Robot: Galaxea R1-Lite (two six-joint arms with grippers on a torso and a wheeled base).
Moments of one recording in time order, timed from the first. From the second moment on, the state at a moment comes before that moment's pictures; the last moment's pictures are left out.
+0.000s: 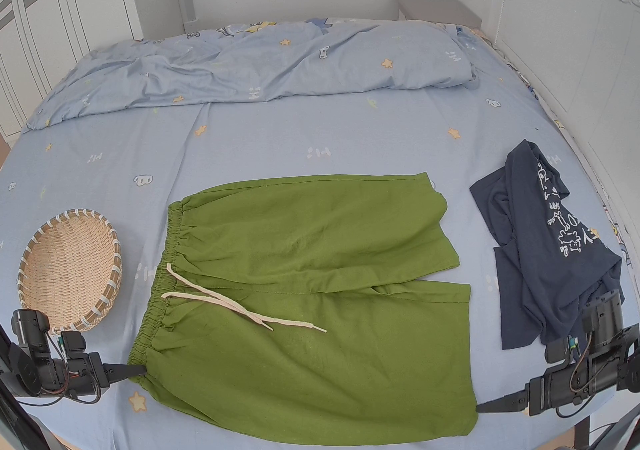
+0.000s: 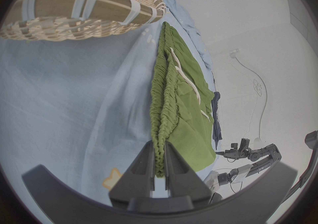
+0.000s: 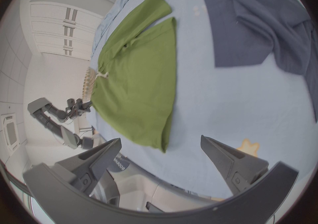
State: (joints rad) left arm 0.50 1.85 -0.06 -0.77 -1.01 -0.05; right arm 0.22 1.52 -0.13 -0.36 0.55 0.27
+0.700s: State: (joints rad) left arm 0.50 1.86 -0.07 -0.77 -1.01 -0.05; right arm 0.38 1.77 -0.03 -0.69 0.63 0.28
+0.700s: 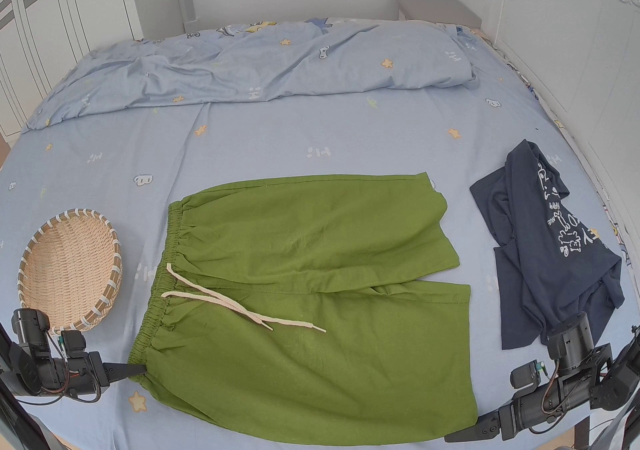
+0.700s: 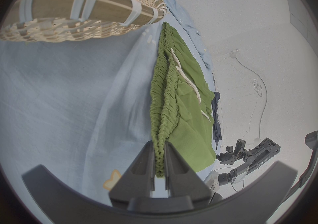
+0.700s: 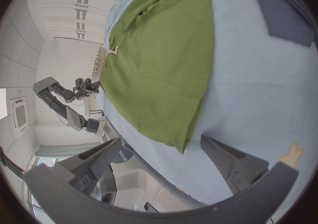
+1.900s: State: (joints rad) left arm 0.50 1.86 -0.06 -0.77 -1.01 -0.05; right arm 0.47 1.99 -0.02 -0.92 0.60 0.36
